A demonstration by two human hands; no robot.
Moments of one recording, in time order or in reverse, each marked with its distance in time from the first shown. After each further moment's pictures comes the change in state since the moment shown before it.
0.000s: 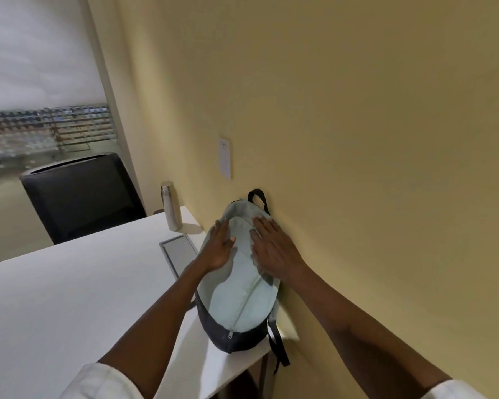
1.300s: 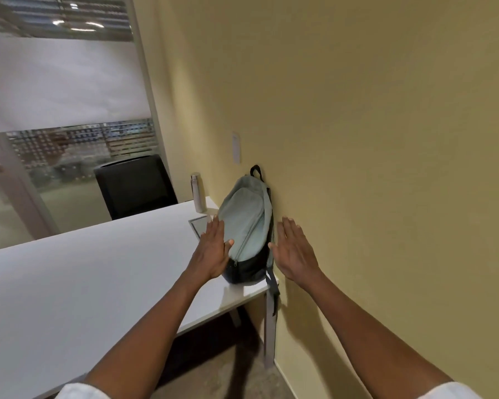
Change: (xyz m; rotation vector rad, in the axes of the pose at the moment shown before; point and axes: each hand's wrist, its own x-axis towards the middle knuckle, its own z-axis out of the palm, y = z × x) left_hand -0.285 0.106 0.037 0.348 0.241 -0.001; right_hand -0.233 -0.072 -0.116 0.227 -0.037 0.273
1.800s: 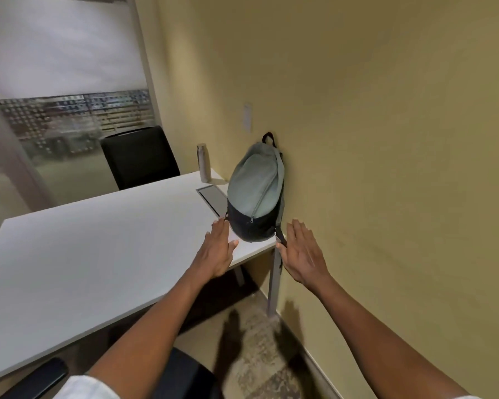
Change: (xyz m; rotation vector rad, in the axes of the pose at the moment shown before) left_hand -0.168 -0.036 -0.041 -0.033 -0.152 -0.016; right_hand -0.149 -0.113 0.004 -0.075 -0.048 0.156
